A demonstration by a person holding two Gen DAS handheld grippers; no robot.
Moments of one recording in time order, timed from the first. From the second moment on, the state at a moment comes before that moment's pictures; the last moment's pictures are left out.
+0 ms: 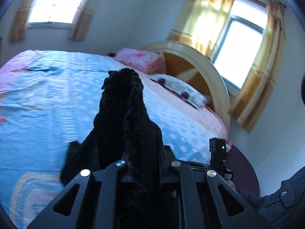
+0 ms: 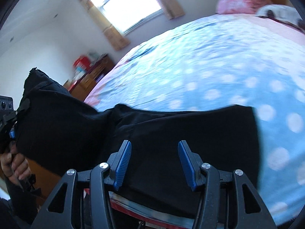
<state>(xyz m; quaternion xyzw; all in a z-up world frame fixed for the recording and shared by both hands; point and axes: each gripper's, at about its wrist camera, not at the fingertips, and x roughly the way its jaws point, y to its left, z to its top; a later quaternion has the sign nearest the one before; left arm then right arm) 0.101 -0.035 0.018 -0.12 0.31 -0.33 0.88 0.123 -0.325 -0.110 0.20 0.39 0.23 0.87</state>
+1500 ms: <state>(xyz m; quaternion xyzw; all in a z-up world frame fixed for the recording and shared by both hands) 0.098 -0.050 -0.133 -0.08 0.37 -0.20 0.91 0.080 -0.341 -0.088 -0.05 0.40 0.11 0.91</state>
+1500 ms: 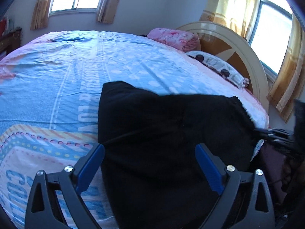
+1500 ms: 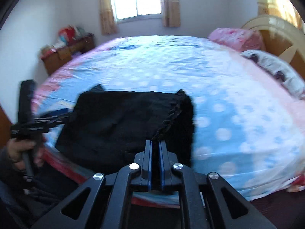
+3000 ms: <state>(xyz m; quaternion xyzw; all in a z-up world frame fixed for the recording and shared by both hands) 0.111 -0.028 -0.166 -0.03 0.42 -0.12 0.90 0.249 -0.172 -0.088 -0.01 0.50 0.33 0.81</state>
